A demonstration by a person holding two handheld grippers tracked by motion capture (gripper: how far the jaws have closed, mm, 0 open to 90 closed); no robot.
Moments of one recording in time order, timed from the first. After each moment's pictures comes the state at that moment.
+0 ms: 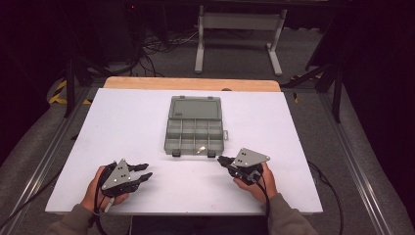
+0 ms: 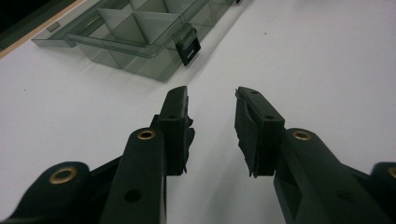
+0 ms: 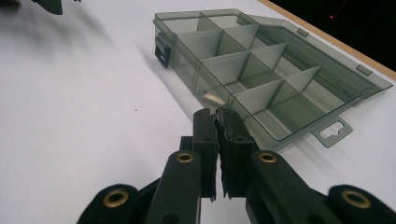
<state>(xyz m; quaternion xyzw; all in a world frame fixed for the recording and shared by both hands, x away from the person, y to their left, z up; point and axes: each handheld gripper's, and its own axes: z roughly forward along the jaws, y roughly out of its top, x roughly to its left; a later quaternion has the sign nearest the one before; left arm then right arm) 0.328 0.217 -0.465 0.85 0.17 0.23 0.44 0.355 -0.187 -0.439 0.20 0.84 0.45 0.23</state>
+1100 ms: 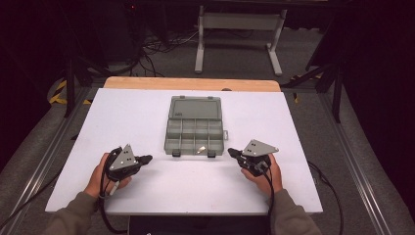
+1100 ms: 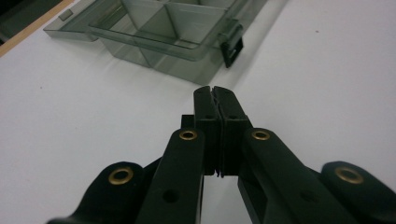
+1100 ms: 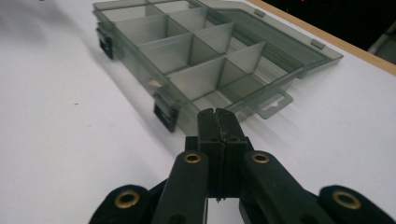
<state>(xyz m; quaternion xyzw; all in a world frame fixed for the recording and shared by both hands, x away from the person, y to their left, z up) 0.376 0.212 -0.455 0.86 0.18 0.22 0.41 0.381 -0.214 -0.441 0.26 0.82 0.44 0.25</state>
